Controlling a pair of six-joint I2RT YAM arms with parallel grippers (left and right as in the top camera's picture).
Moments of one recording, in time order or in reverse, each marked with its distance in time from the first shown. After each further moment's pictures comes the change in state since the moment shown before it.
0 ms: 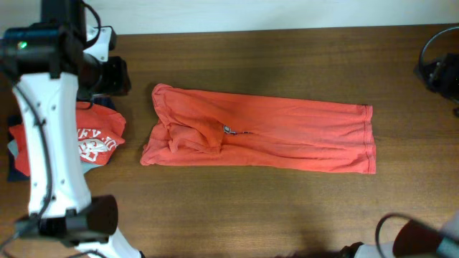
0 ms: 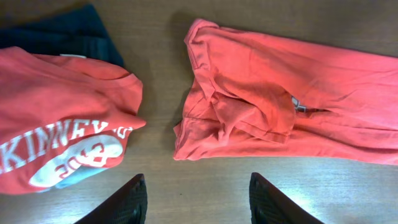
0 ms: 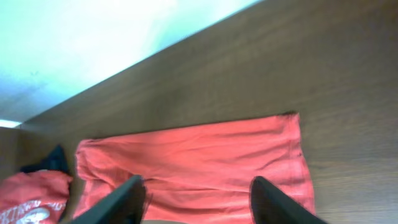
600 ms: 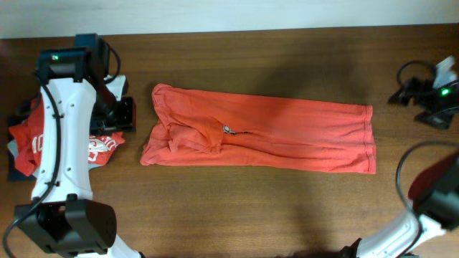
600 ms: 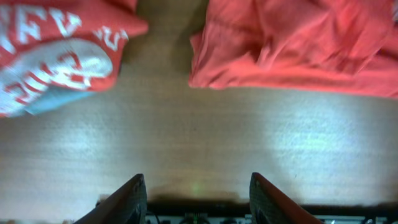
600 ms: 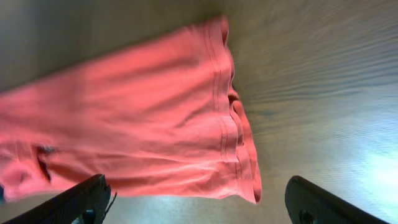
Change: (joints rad) left arm -0.001 -0.075 -0.485 0.015 -0.090 -0.024; right arm -0.006 0.473 -0.102 -0.035 0.206 -0.129
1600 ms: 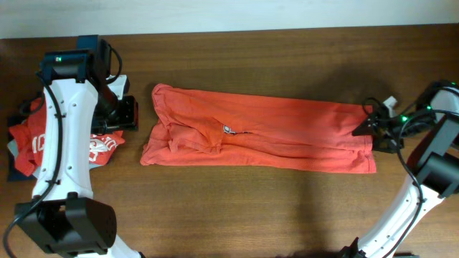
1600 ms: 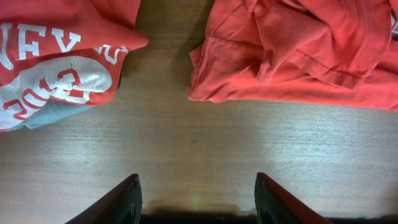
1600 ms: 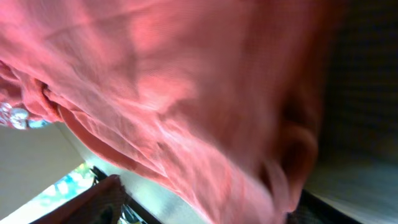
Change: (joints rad) left arm 0.000 0.000 -0.011 0.064 0.000 0.000; right arm 0.023 0.308 -0.116 -0.049 -0.165 -0.212
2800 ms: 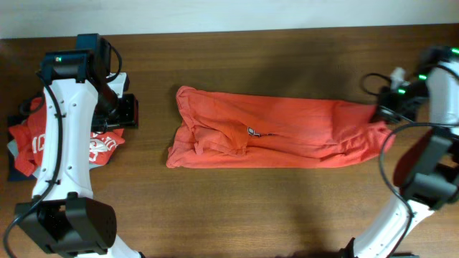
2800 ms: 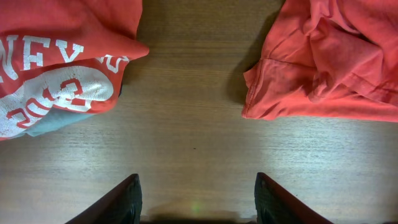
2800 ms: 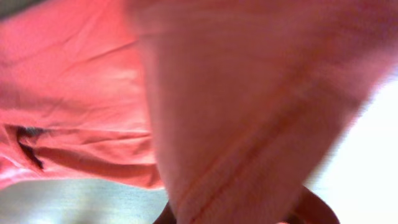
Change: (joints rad) left arm 0.000 0.000 0.000 0.027 0.000 0.000; right arm 0.193 -0.255 0.111 -0.014 0.327 0.344
